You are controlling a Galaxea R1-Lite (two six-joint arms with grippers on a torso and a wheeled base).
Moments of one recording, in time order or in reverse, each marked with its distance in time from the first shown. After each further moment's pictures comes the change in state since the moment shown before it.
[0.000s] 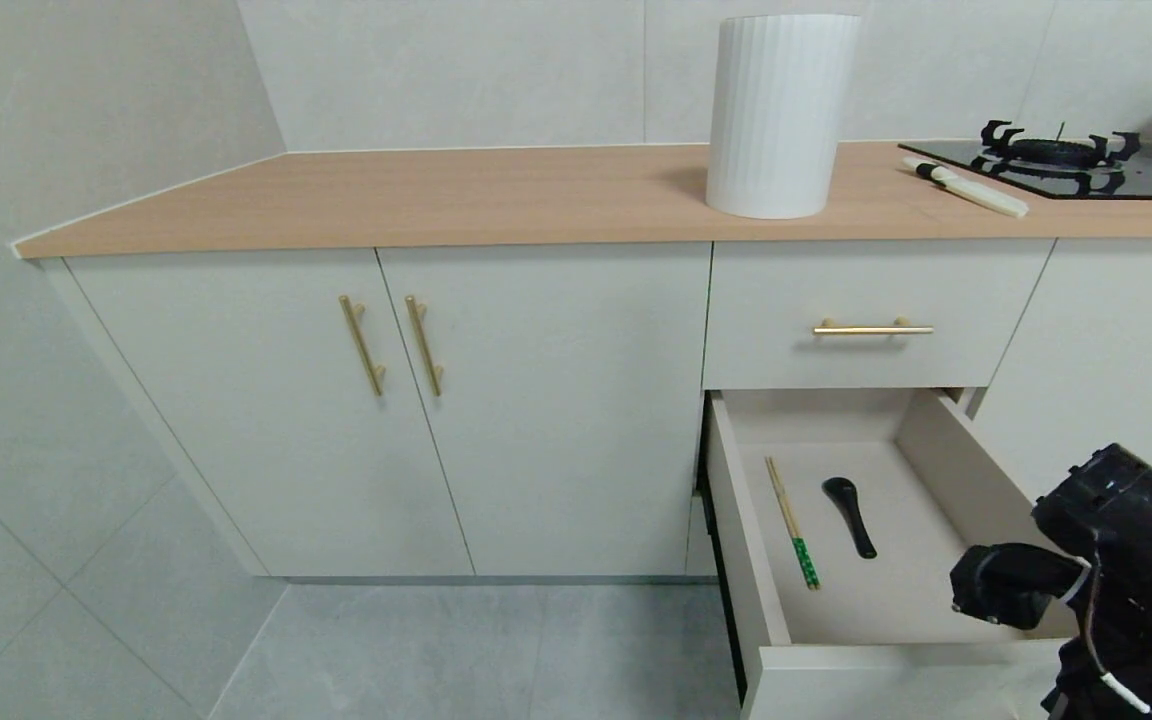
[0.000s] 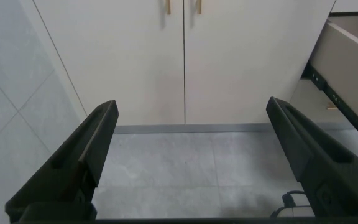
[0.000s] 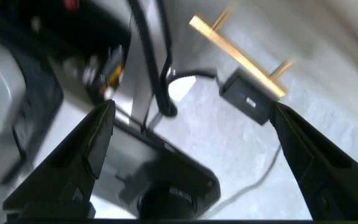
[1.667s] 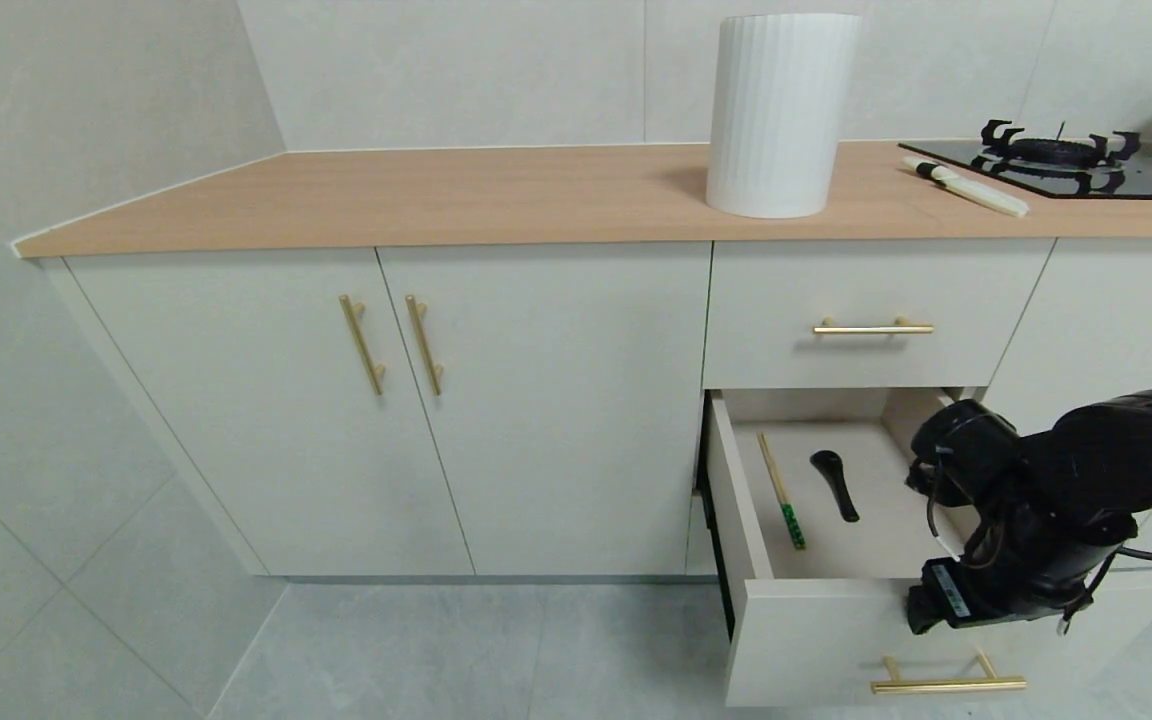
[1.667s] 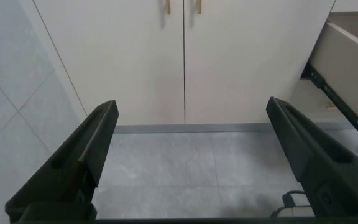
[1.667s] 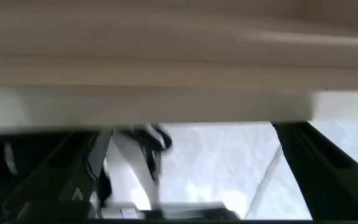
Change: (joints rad) left arm 0.000 0.000 0.000 0.000 0.000 0.000; right arm -0.204 0.400 -0.222 -0.174 -0.274 0.394
